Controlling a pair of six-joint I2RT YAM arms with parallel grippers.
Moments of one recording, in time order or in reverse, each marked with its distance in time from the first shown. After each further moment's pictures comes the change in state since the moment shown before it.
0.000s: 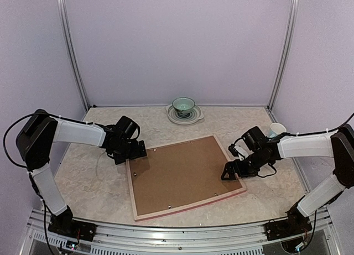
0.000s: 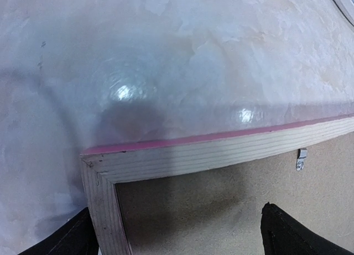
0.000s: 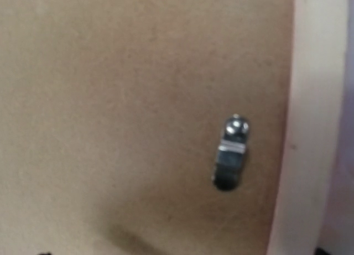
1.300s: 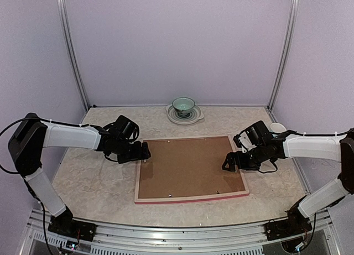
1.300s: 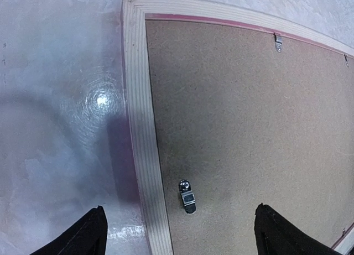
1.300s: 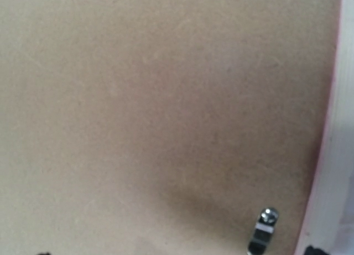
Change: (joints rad) left arm -0.039 -0.114 -0.072 0.034 0.102 0.139; right arm -0.015 -0.074 0.019 0.037 0.097 0.100
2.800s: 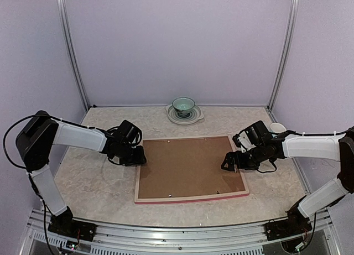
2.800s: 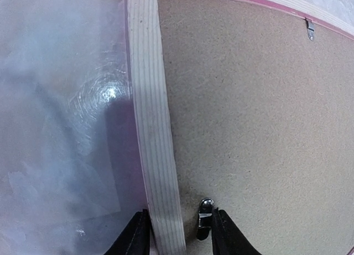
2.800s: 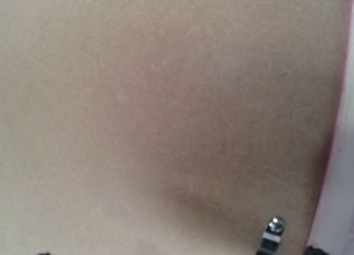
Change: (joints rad) left arm 0.003 0.092 -0.005 0.051 -0.004 0.024; right arm 0.000 0.011 0.000 0.023 -0.010 0.000
